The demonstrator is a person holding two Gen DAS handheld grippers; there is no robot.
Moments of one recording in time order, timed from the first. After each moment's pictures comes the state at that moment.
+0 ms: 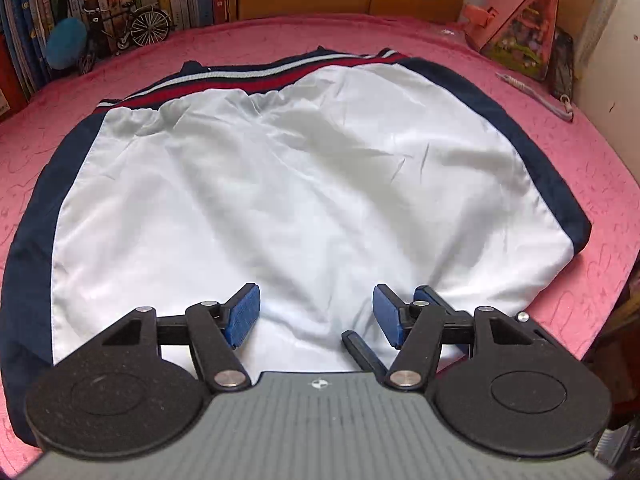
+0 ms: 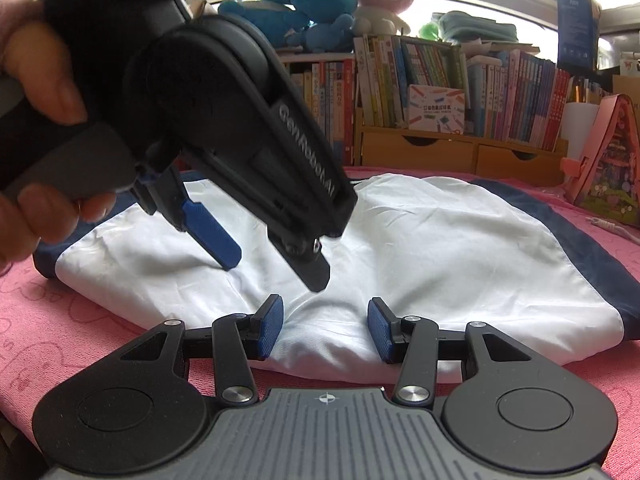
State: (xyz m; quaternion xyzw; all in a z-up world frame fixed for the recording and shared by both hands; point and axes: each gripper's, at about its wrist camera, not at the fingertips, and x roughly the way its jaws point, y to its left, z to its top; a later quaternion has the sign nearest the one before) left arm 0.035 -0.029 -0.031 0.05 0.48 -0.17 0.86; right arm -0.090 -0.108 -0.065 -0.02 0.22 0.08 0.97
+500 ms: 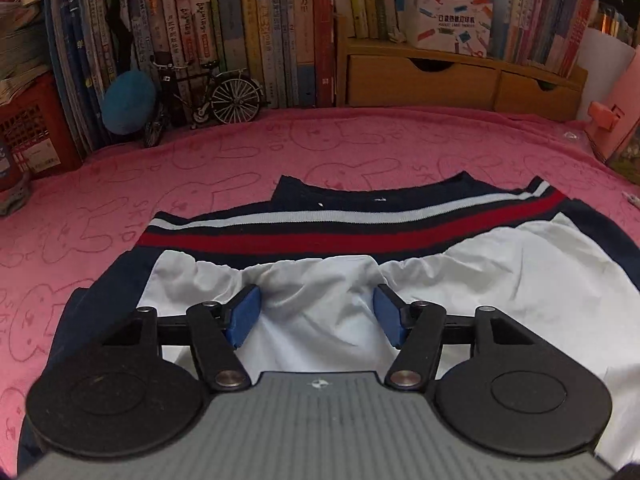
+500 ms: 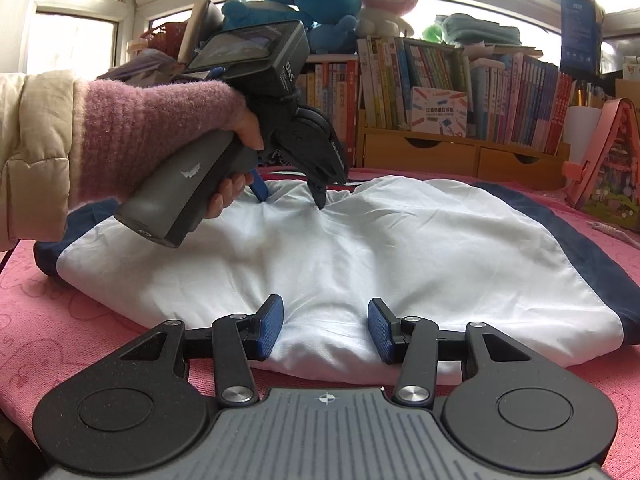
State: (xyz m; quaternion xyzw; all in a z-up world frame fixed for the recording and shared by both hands) left arm 0.134 -0.002 -0.027 0.01 0.38 -0.05 0.92; right arm -0.090 -0.116 -0.065 -0.01 0.22 0.09 0.97
